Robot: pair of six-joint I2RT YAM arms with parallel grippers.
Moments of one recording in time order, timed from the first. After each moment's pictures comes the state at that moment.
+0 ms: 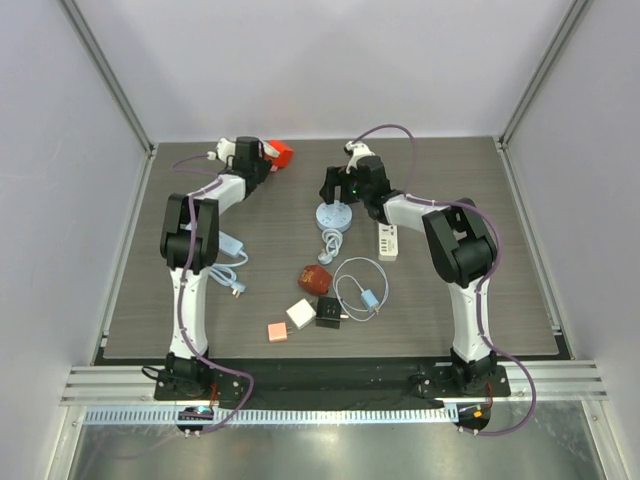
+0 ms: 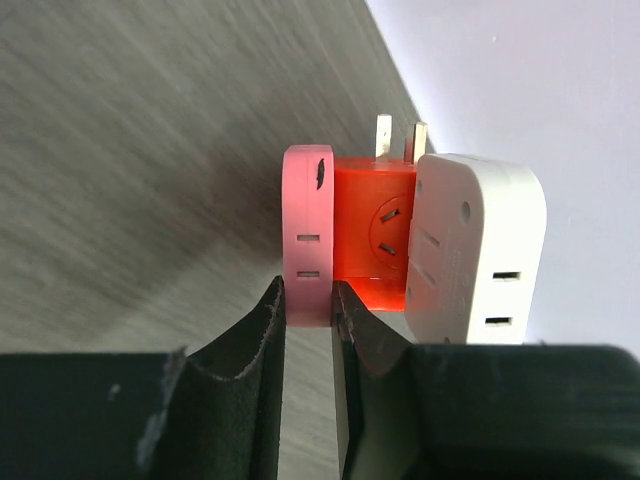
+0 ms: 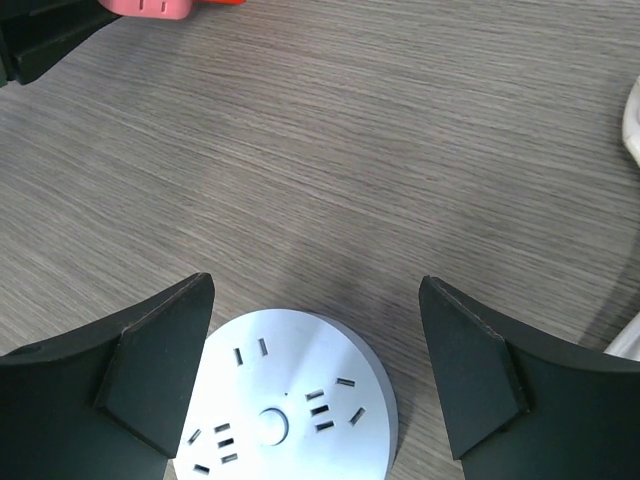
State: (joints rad) left arm -0.20 2.32 1.73 0.02 -0.21 -1.16; right arm 0.44 2.13 1.41 0.29 -0.14 0.25
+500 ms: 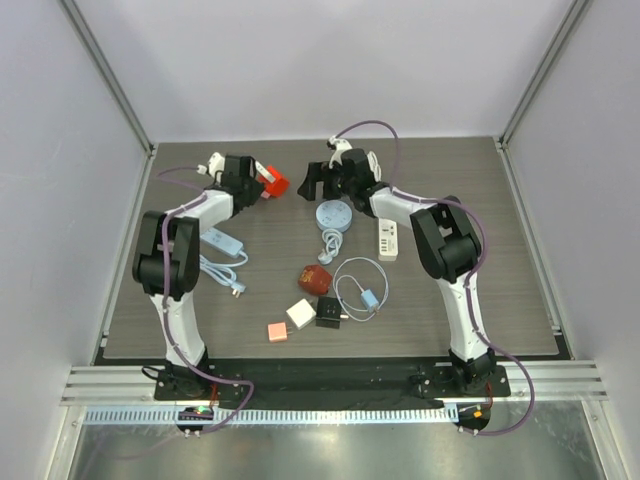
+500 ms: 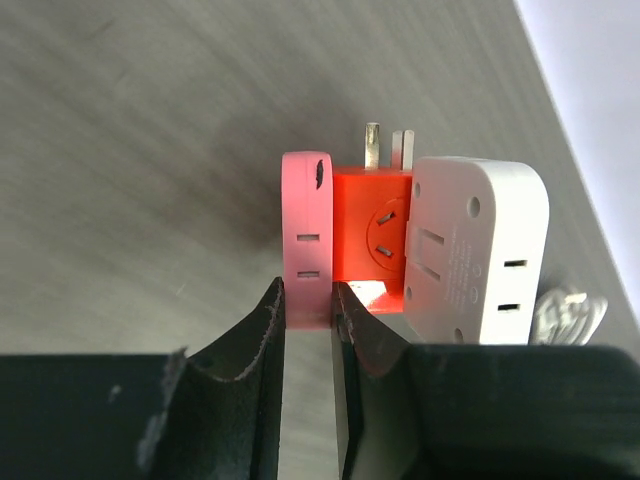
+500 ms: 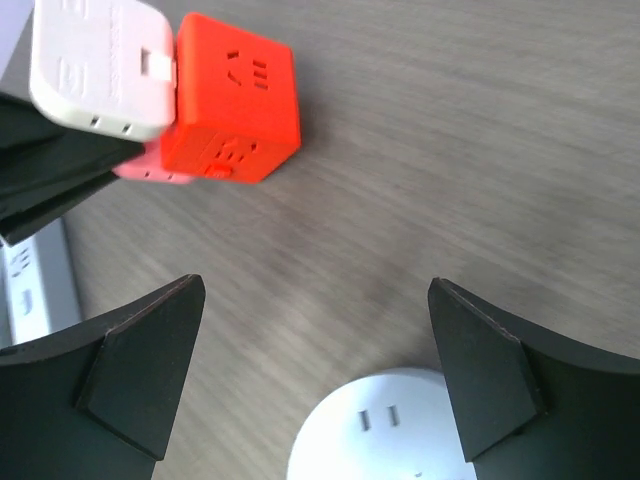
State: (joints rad) left arm -0.21 2.00 1.36 -0.05 -0.19 -1.05; right arm 0.48 2.24 1.59 0.22 -0.27 0.34
